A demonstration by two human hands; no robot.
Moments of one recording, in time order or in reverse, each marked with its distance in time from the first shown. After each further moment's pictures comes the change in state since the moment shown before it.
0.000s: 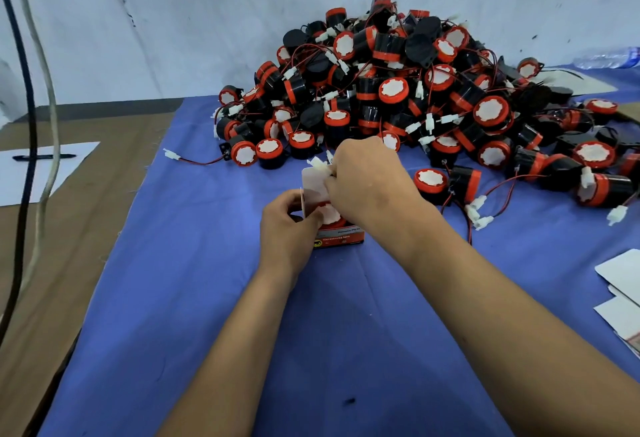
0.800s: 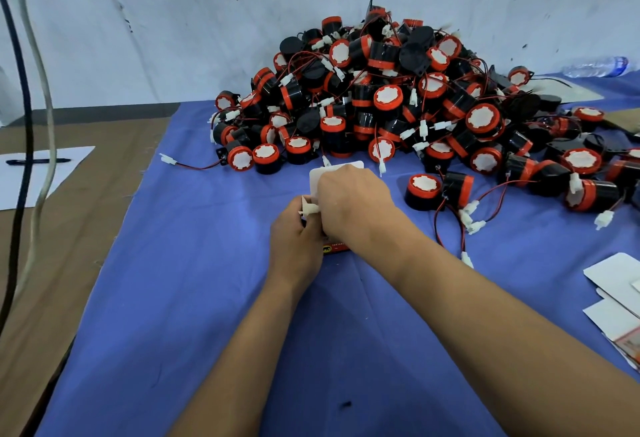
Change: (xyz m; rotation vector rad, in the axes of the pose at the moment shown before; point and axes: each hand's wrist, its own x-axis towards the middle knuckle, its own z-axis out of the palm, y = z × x) left_hand -0.012 0.006 0.013 -0.027 -0.042 0.020; right_hand 0.005 -0.008 0.025 -0.166 -0.169 -0.013
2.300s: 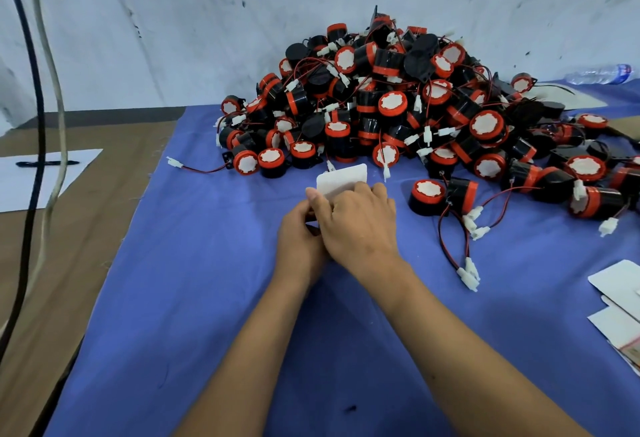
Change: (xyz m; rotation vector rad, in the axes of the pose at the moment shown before) left_hand 0.006 0.001 0.000 0.147 -0.049 0.046; right_hand -0.020 -0.003 0.034 0.319 0.257 0.207
